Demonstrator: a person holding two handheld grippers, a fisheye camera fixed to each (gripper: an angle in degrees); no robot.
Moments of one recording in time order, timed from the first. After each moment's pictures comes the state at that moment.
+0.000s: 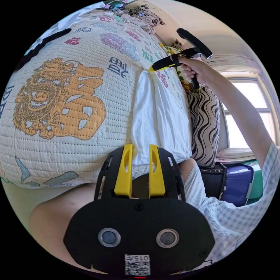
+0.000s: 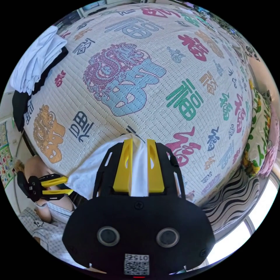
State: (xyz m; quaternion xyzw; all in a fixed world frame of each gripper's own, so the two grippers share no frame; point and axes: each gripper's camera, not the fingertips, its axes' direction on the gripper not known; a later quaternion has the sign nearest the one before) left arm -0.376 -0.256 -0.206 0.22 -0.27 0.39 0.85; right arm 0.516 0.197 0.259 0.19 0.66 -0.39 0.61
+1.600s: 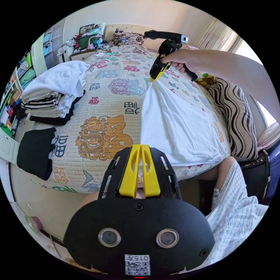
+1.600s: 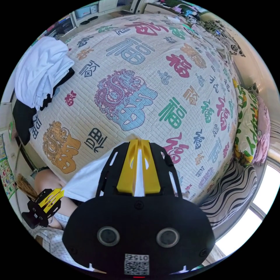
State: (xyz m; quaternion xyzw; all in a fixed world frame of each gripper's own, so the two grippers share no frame) left arm -0.411 -0.157 0.036 0.36 -0.46 0.43 0.69; right arm 0.505 0.292 0.295 0.26 0.67 -0.38 0.59
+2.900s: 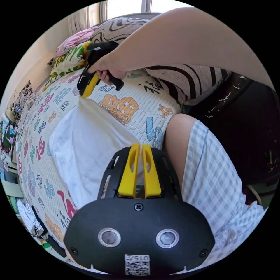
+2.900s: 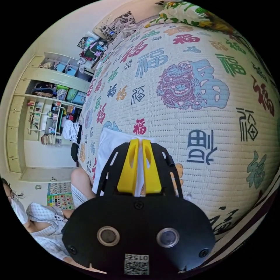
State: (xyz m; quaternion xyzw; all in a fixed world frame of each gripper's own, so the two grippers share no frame) left arm -0.366 -0.173 0.558 0.06 -0.56 0.67 0.49; right arm 0.973 0.449 -0.295 0.34 0.21 -0.41 0.82
